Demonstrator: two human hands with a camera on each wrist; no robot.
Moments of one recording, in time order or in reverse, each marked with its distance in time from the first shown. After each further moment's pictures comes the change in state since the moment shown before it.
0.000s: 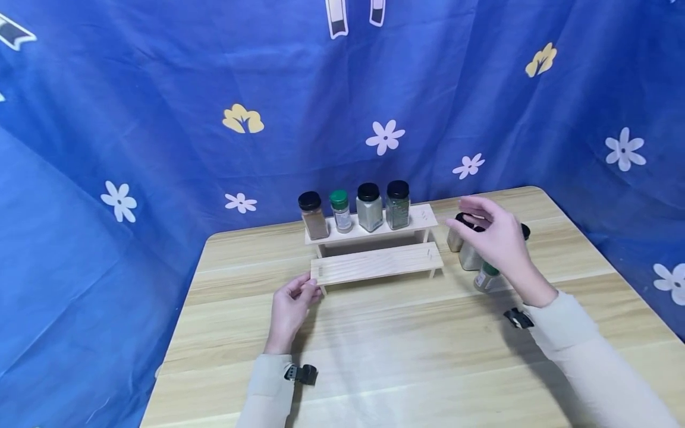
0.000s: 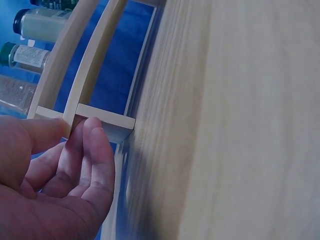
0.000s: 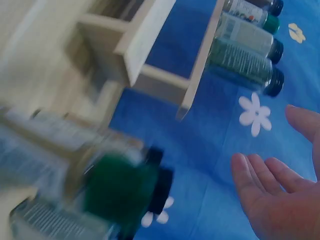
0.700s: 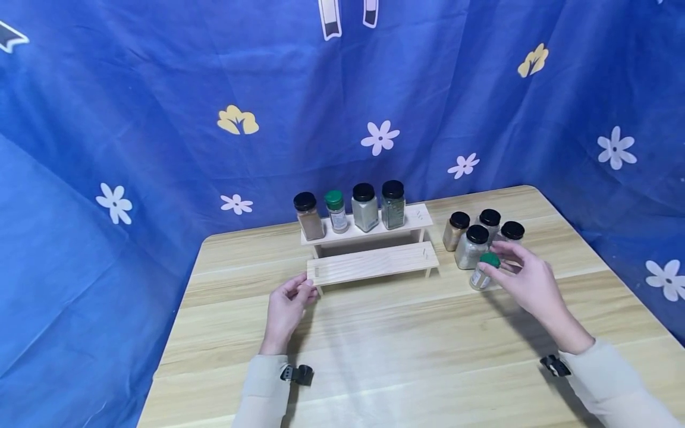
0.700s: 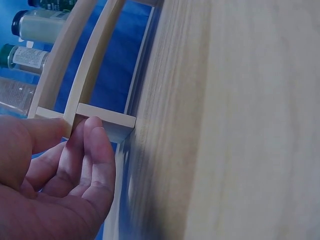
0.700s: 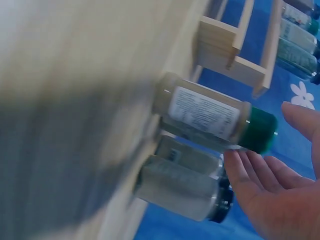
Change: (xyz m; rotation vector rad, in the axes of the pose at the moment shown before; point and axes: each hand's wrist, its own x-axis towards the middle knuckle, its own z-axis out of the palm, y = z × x) left_hand -0.002 0.003 0.000 0.008 -0.002 0.004; right_hand -0.069 0.073 -0.039 -0.127 -0.042 0.032
